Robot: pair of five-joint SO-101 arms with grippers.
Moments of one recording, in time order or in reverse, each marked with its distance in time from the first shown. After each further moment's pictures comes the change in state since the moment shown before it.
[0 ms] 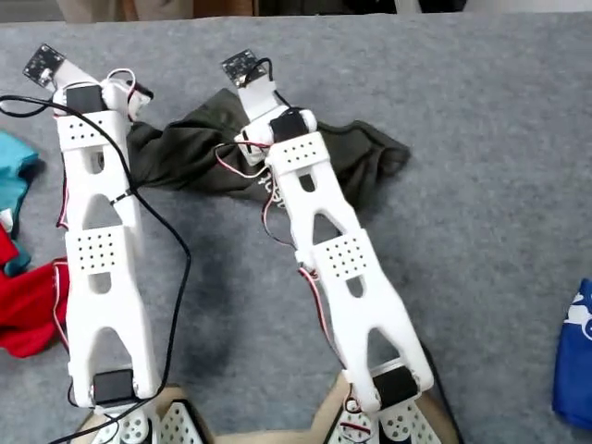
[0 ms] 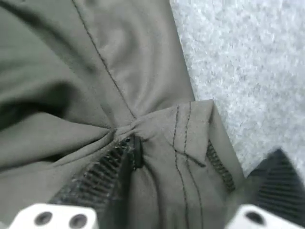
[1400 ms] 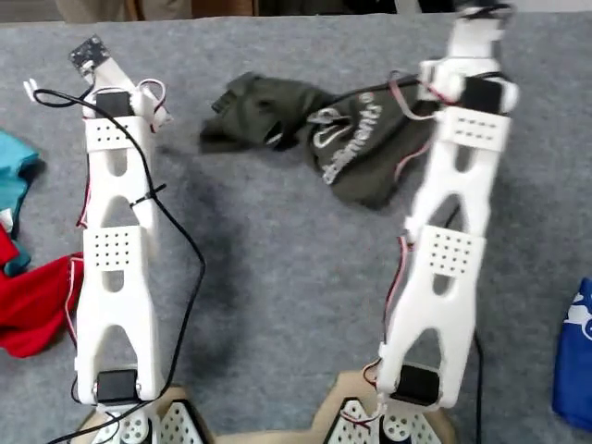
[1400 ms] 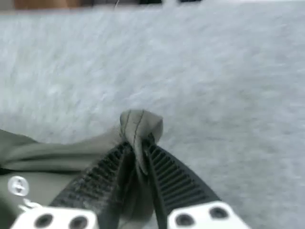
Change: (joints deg) left arm 5.1 4.2 0.0 -4.6 -13.4; right arm 36.0 -16.5 -7.8 7.4 -5.1
